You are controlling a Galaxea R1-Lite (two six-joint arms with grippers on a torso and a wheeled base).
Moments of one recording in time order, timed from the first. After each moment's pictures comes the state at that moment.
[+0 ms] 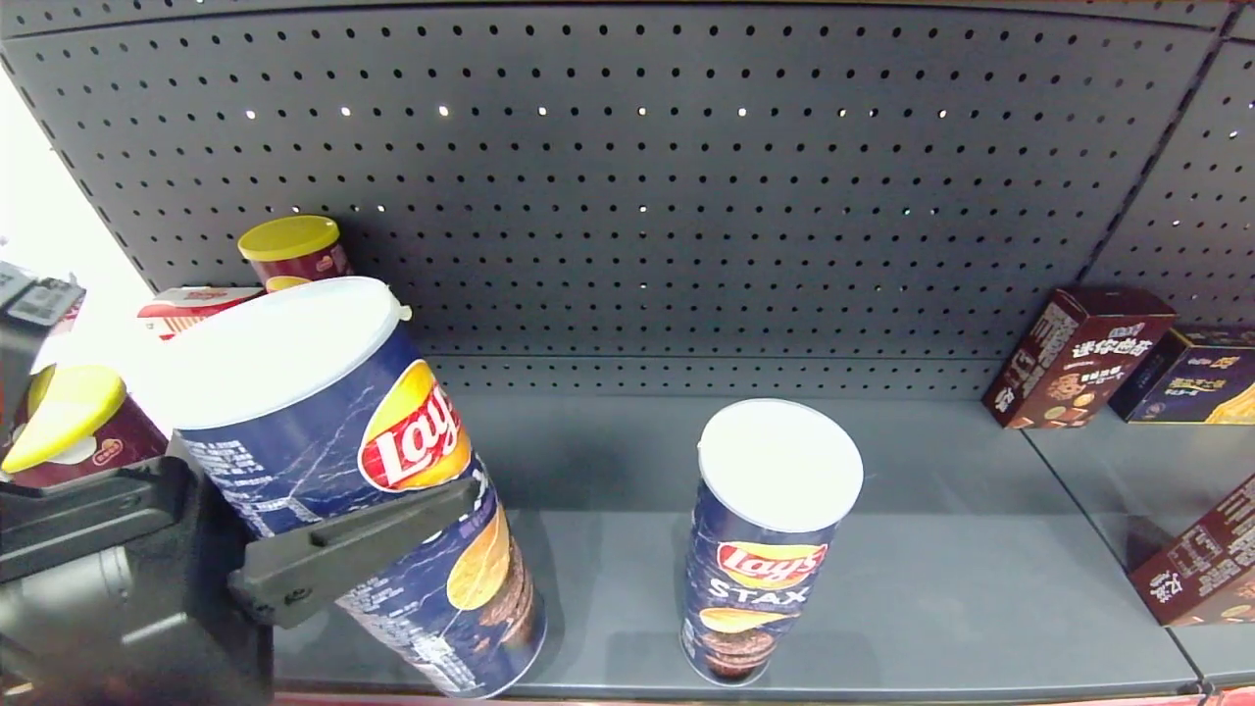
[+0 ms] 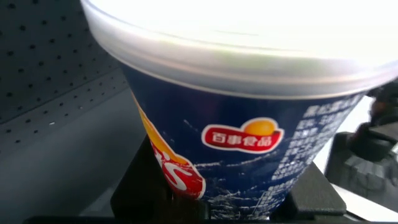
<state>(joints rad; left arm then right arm) -0.51 1.15 -0.49 -0.69 -0.47 -0.03 0.00 0.01 0.00 0.00 0.00 0.00</state>
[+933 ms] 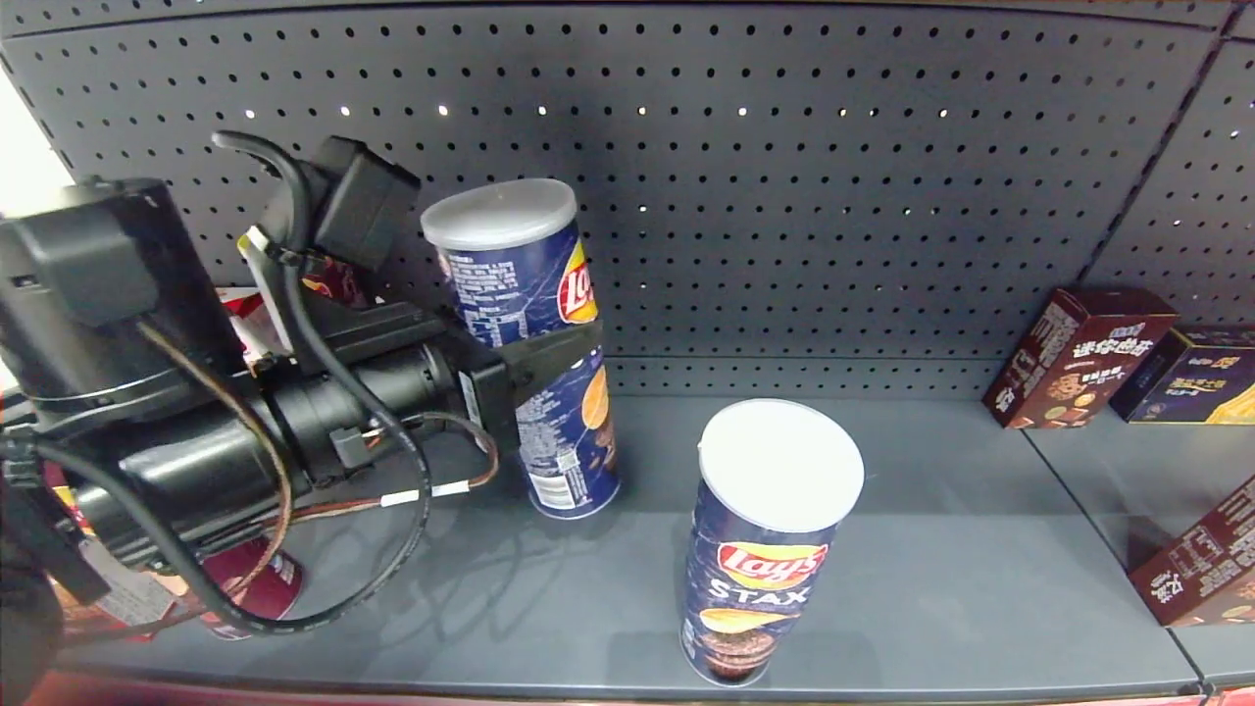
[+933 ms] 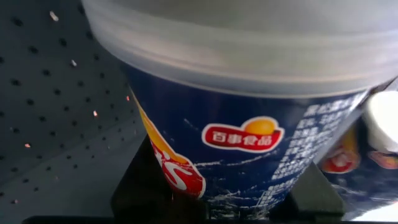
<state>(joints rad) -0.58 1.50 -0.79 -0.72 -0.21 -0.01 0.00 0.00 0.00 0.00 0.00 0.00</state>
